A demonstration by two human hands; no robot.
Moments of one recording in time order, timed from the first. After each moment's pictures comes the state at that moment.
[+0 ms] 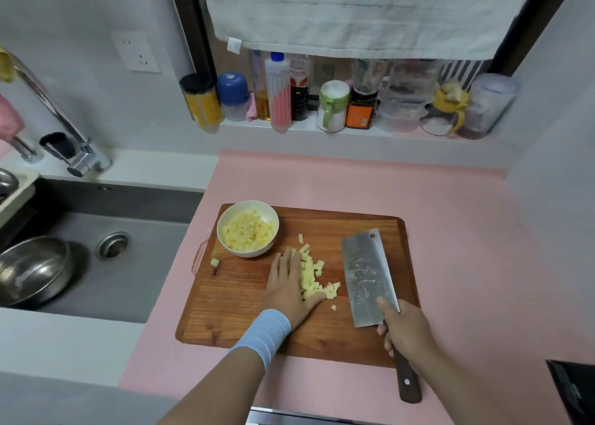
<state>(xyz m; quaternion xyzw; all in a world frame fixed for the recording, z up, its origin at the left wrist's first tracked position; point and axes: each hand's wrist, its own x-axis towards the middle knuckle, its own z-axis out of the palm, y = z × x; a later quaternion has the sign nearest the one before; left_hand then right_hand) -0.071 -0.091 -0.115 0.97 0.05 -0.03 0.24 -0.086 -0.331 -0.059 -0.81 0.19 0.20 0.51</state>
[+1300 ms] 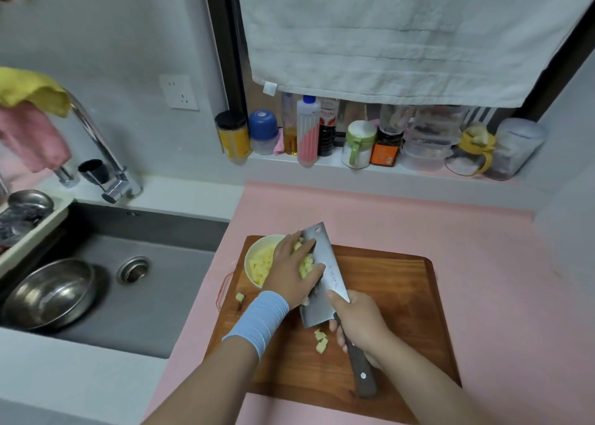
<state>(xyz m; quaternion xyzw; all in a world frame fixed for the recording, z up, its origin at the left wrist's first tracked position) -0.003 -0.021 -0.044 0.92 0.03 0.08 0.38 -0.044 -0.194 0.006 -0.75 0.09 0.28 0.59</state>
